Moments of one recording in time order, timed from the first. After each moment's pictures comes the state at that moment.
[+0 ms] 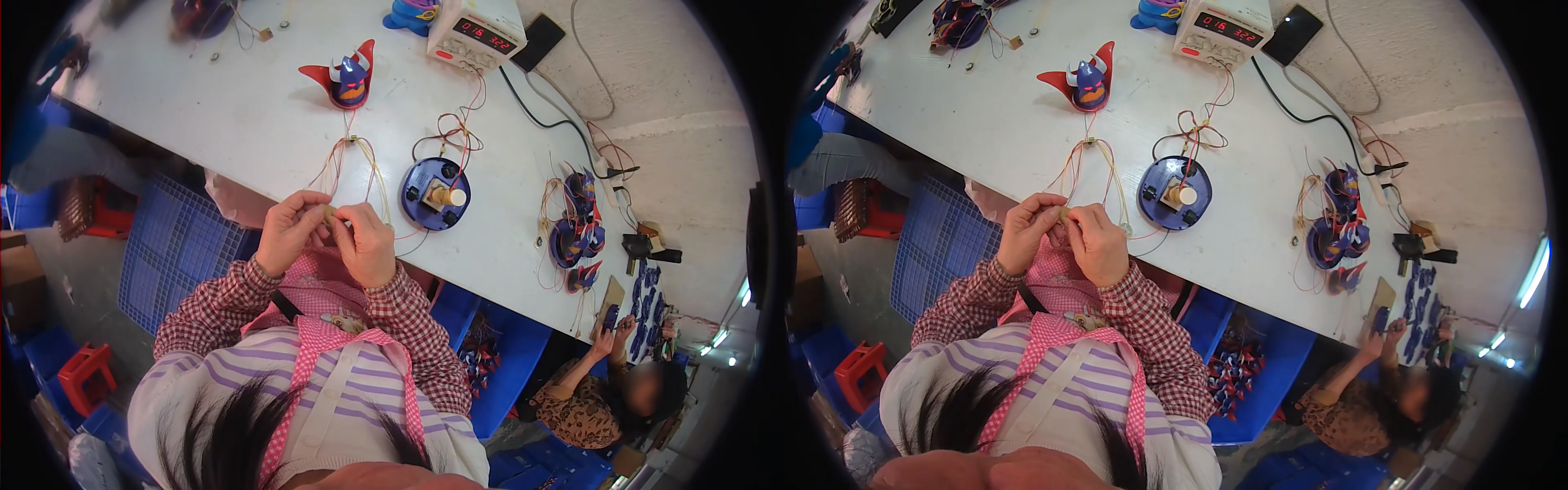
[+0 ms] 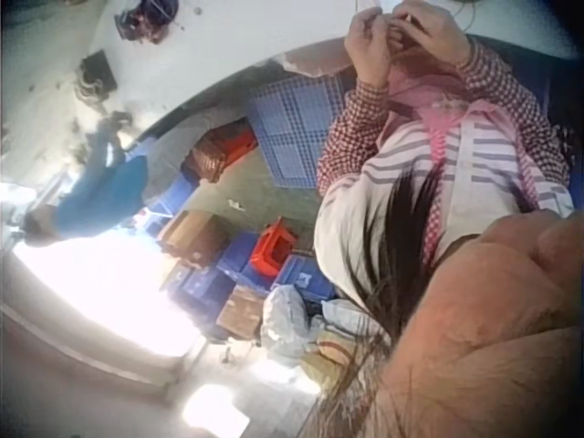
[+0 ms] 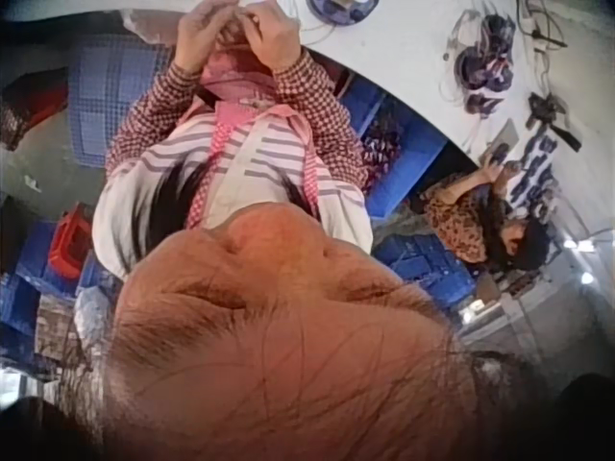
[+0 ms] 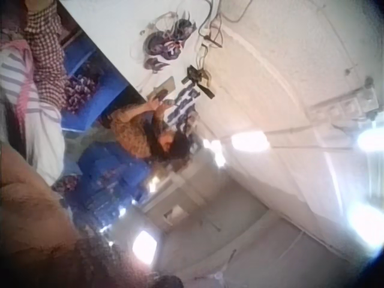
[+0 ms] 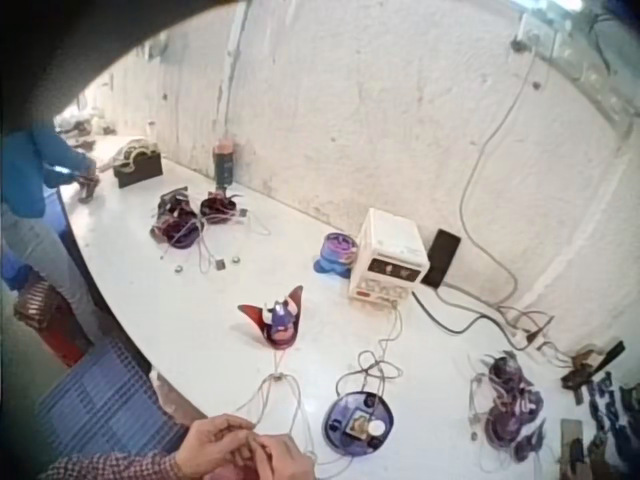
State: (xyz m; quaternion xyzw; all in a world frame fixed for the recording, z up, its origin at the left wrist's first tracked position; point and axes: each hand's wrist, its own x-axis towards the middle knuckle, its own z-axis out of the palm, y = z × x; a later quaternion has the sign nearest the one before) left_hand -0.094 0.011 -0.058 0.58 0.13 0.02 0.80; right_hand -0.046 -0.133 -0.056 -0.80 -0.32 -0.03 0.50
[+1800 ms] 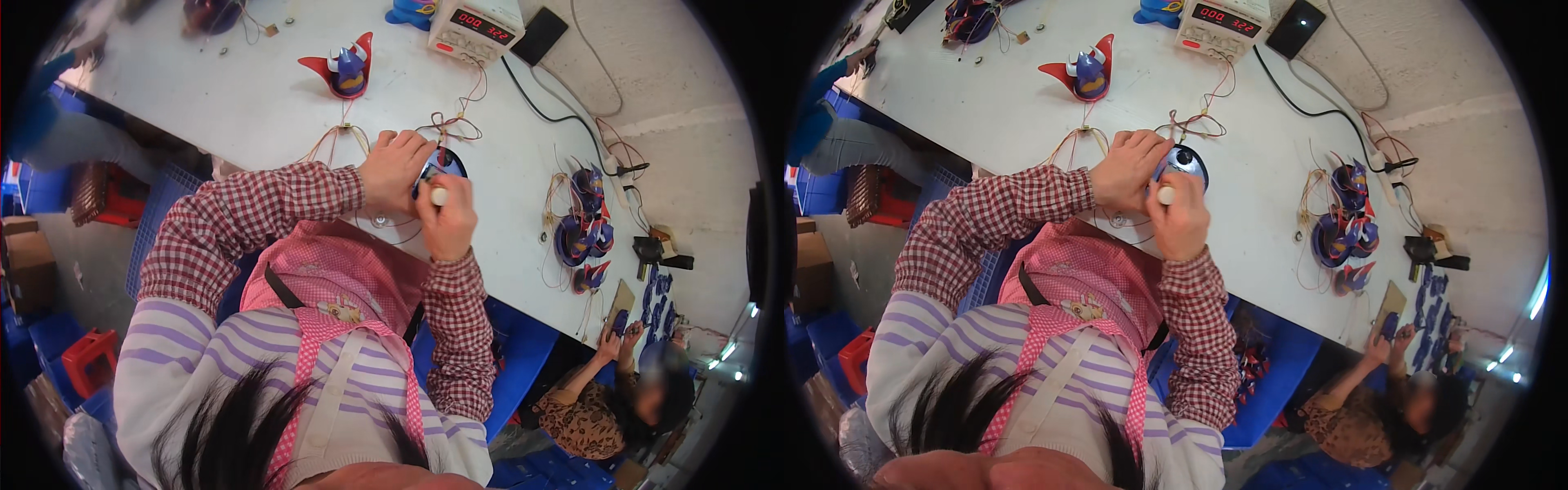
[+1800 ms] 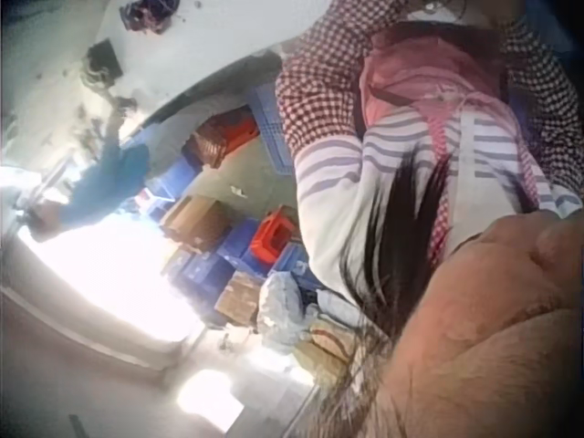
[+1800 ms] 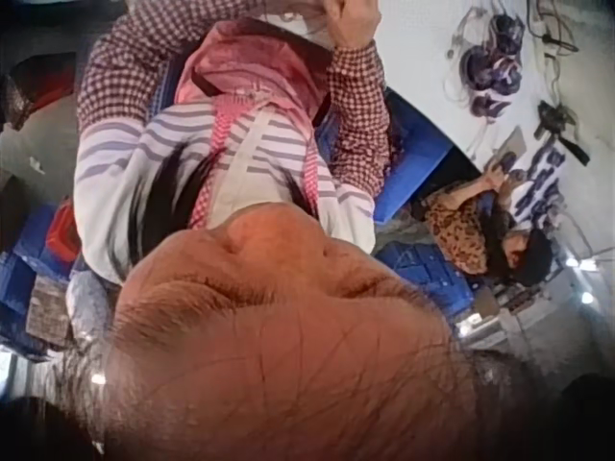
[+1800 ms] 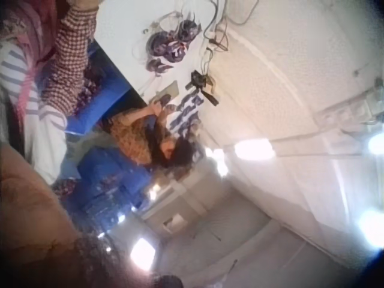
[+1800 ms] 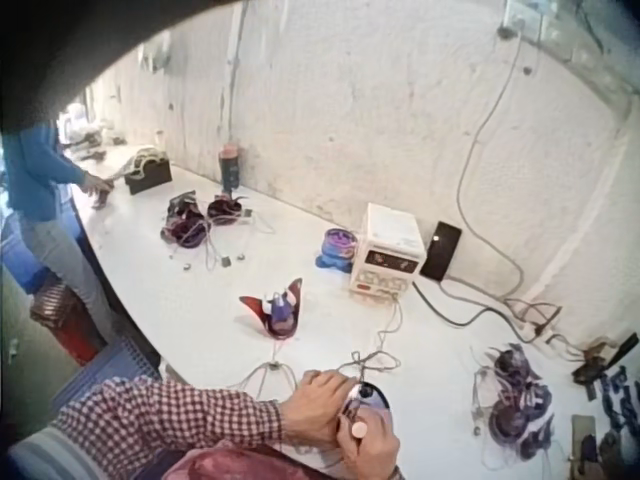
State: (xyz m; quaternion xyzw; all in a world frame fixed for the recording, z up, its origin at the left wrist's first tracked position) left_hand 0.034 -0.063 -0.062 0.95 -0.20 0.04 0.21; right_hand 0.008 -0.213 -0.040 -0.84 -0.27 -0.25 0.39
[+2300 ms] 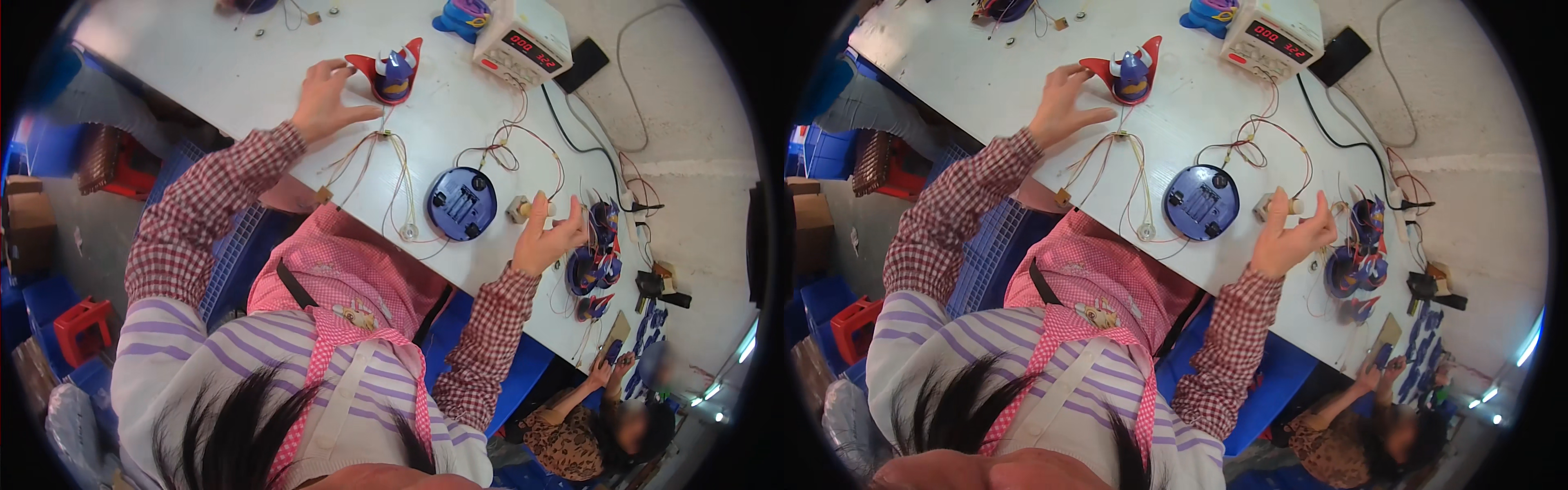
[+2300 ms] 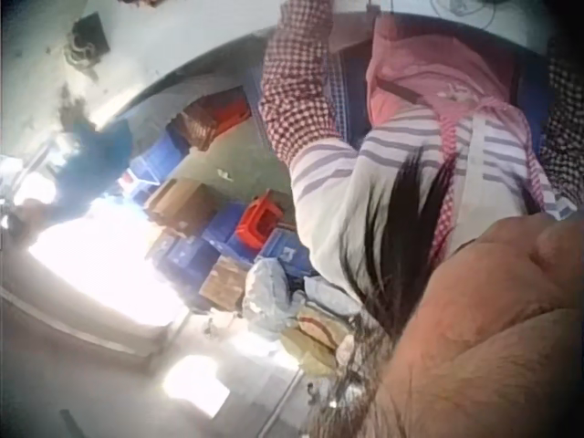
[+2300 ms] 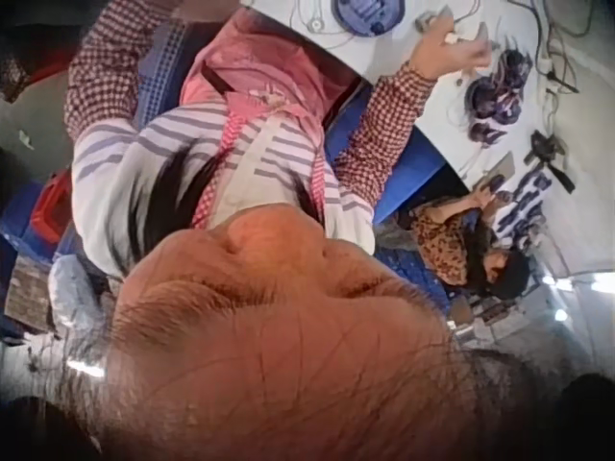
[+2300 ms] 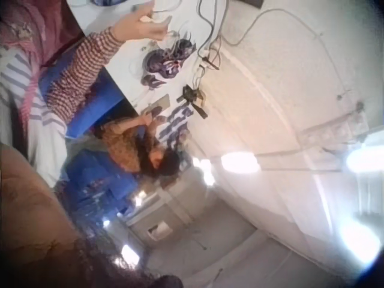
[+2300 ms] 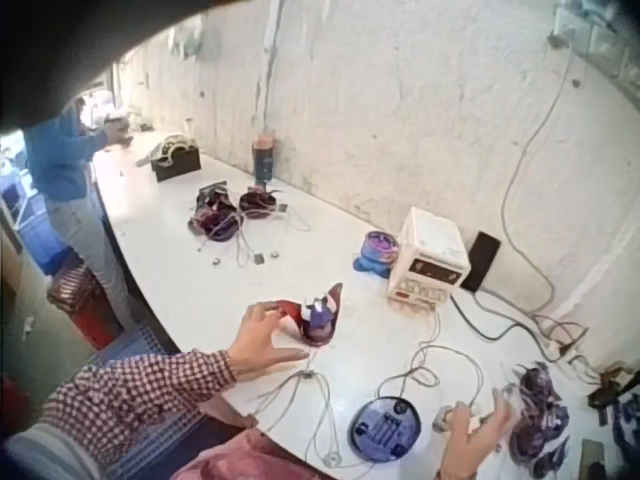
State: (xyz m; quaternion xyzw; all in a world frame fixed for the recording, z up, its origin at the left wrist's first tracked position) left_hand 0.035 0.095 -0.076 0.92 0.07 0.26 0.28; right_hand 0.067 -0.270 -0.029 -0.87 -0.10 -0.42 0.23
